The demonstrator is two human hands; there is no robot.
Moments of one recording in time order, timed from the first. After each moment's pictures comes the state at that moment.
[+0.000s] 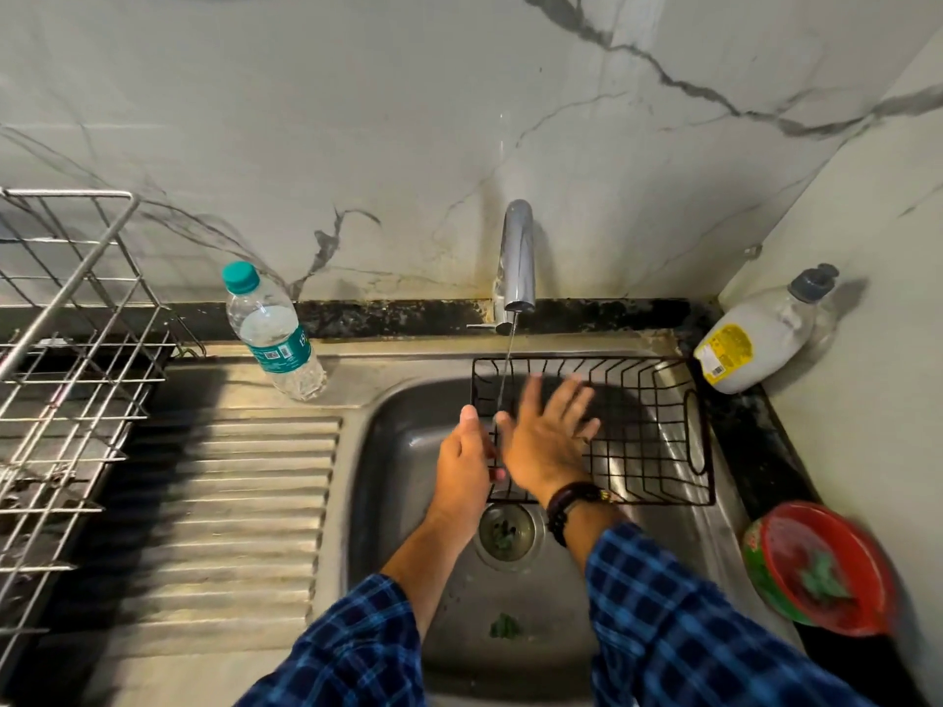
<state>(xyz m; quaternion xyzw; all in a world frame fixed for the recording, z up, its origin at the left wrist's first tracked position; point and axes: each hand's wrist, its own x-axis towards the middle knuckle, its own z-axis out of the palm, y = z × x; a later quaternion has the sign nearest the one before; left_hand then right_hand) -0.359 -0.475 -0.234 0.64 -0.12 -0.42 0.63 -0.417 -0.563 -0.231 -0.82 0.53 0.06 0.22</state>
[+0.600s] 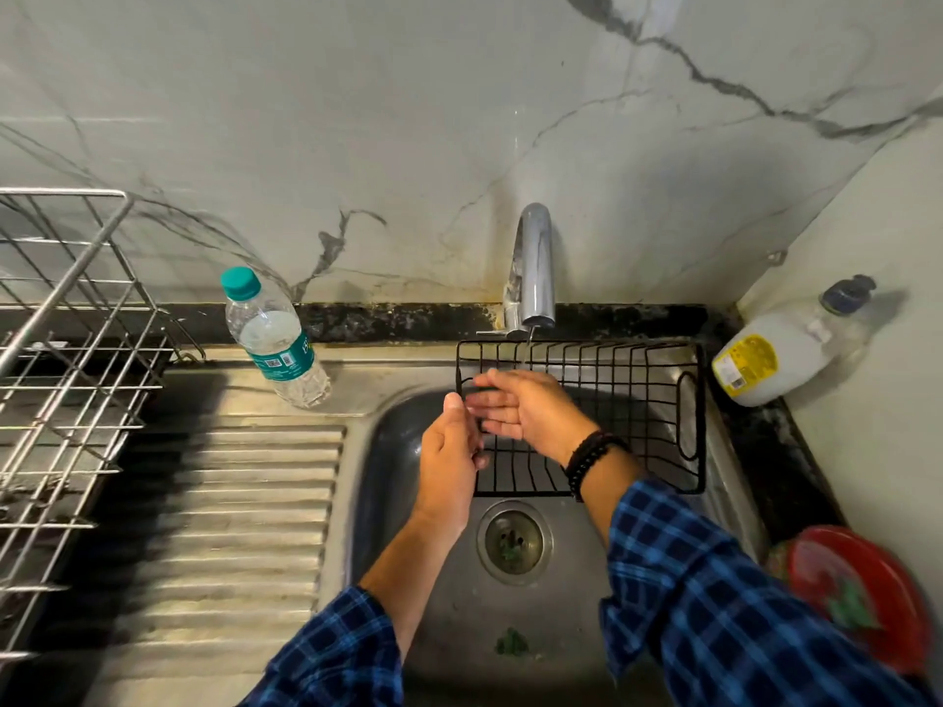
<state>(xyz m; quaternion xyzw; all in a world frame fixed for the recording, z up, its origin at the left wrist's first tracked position) -0.335 -0.479 -0.213 0.60 -0.15 -0.37 0.70 -0.383 -0.601 -0.194 -0.50 0.41 -0.05 0.76</state>
